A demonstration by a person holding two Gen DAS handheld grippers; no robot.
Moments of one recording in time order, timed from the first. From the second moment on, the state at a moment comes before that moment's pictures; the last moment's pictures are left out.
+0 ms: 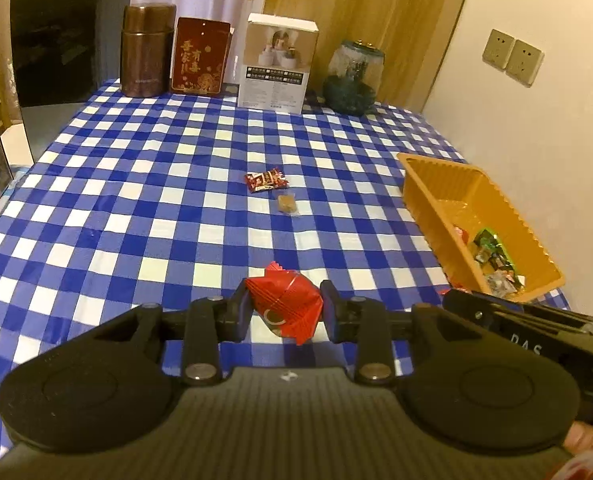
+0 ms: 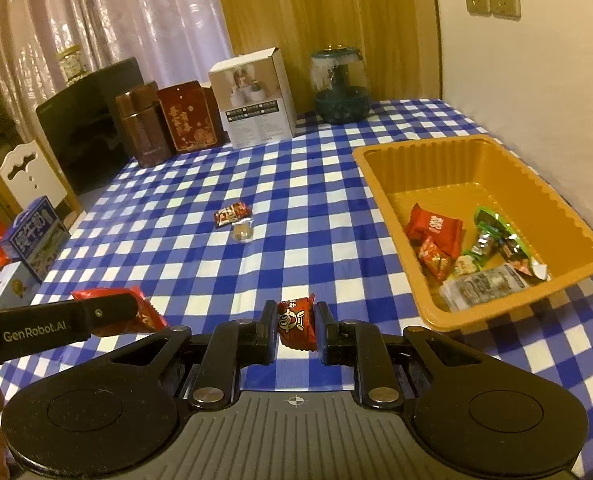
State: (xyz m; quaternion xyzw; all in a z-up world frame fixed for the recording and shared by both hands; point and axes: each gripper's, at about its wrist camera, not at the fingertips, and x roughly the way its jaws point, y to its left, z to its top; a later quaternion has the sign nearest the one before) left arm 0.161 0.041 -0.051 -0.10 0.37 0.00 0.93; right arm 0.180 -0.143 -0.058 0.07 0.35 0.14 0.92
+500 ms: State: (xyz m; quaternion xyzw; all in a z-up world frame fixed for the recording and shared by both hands) left arm 0.135 0.000 -0.025 -0.10 0.36 -0.02 0.93; right arm 0.146 -0.184 -0.035 0.08 0.33 0.13 0.93
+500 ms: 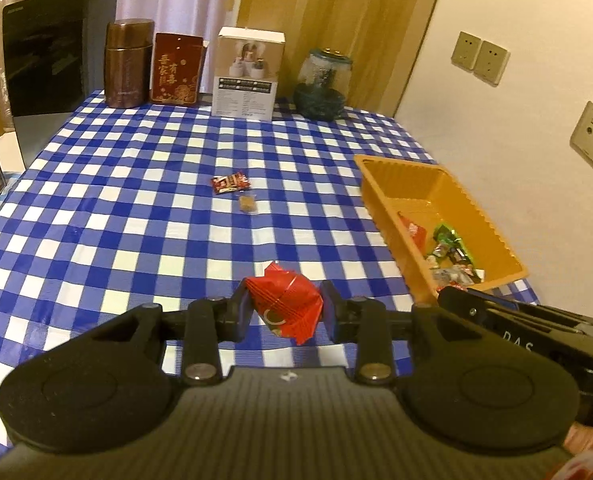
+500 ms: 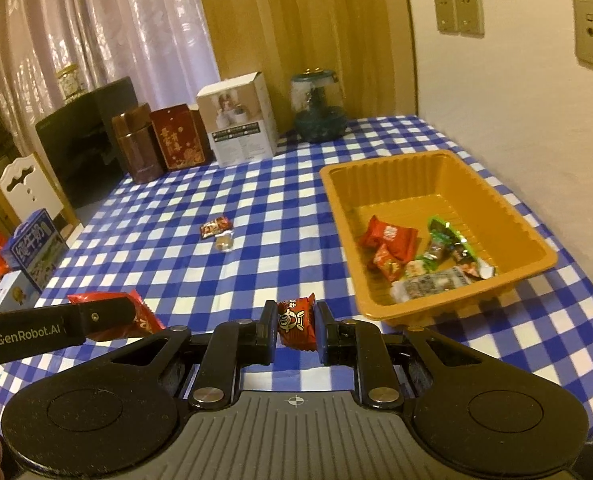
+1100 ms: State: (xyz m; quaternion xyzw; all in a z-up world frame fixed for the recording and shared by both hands) left arm 0.145 -0.052 -0.015 -0.10 0.35 -0.07 0.93; right arm 0.135 -0.241 -0.027 0.09 0.33 0.07 0.94
